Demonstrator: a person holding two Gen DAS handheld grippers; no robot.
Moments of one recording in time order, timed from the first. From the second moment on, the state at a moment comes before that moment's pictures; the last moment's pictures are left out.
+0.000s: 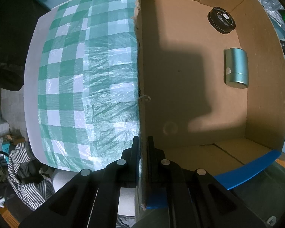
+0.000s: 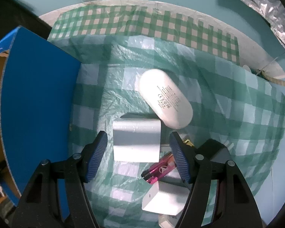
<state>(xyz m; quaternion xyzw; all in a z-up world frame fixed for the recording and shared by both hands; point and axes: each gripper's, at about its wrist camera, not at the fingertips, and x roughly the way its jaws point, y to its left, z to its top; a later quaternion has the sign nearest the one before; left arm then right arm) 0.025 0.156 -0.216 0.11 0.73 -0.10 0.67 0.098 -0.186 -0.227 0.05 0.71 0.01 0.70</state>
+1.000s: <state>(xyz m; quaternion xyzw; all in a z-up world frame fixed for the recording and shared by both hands) 0.025 0.158 -0.213 0.12 0.73 -0.10 0.67 0.087 -0.173 -0.212 0.04 0.71 0.02 0.71</state>
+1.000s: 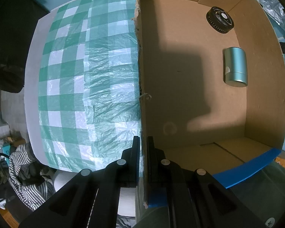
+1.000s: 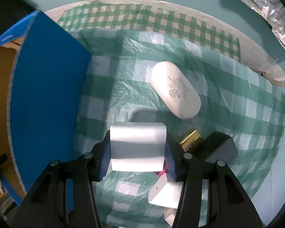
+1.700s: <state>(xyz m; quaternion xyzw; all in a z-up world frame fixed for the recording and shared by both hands) 0.026 0.157 -0.212 0.12 0.73 -0.11 0.67 0.094 -0.139 -0.128 0.01 0.67 0.08 0.74</state>
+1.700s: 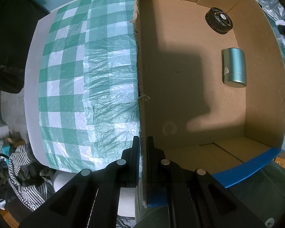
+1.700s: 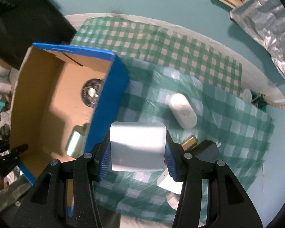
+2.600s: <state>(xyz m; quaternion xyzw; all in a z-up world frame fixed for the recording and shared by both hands) 0.025 0.157 -0.213 0.11 0.73 -0.11 0.67 0.110 -0.033 -0.113 -0.09 0.65 0.18 0.73</state>
